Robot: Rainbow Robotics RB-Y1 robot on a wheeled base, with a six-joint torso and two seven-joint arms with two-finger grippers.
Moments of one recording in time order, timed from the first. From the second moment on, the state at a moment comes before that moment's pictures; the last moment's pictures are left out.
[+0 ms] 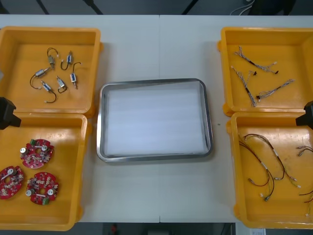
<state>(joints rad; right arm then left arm) -0.24 -0.80 -0.27 -2.05 -0.86 1.84 1.30 -0.20 1.21 0.07 -2.10 1.14 1.63 -1.03</state>
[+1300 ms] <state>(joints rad) -0.24 -0.80 -0.27 -2.05 -0.86 1.84 1.30 -0.20 1.21 0.07 -2.10 1.14 1.63 -1.03</state>
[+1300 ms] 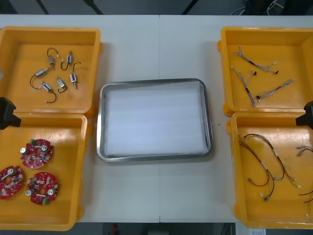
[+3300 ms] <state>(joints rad) -0.16 -0.79 -0.27 -2.03 -0.87 1.83 1.23 -0.20 1.20 0.06 -2.10 1.14 1.63 -1.03</state>
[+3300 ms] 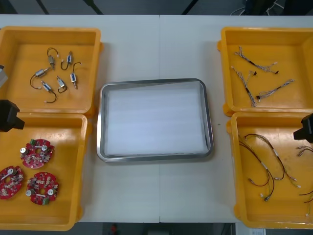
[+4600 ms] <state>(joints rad) 0.15 -0.88 -0.30 -1.86 -0.95 1.43 1.21 0.09 1.22 0.28 -2.02 1.21 1.49 -1.03</state>
